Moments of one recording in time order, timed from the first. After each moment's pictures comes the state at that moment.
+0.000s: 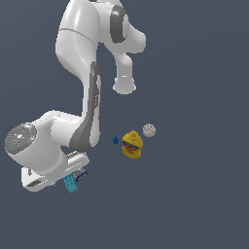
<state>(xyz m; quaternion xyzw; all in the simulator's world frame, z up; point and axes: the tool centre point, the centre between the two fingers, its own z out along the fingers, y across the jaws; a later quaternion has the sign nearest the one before) 0.149 -0.229 0.084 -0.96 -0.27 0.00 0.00</state>
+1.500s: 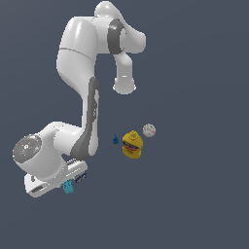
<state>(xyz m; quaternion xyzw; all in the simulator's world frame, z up) 0.159 -0.244 0.039 -0.96 -0.29 -0.01 -0.01</state>
